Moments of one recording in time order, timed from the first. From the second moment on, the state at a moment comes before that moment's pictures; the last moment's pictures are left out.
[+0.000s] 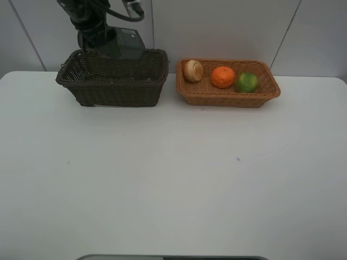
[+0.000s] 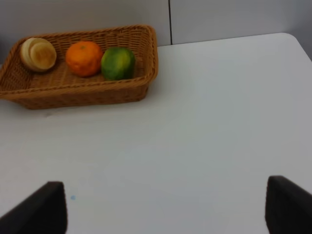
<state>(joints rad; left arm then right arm) -0.36 1.84 -1.56 0.02 0.74 0.81 0.01 -0.01 -0.53 -0.09 1.06 0.10</state>
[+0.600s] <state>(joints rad) -0.18 1.98 -1.56 0.02 0.58 0.81 0.01 -0.01 -0.53 -0.09 1.06 0.10</state>
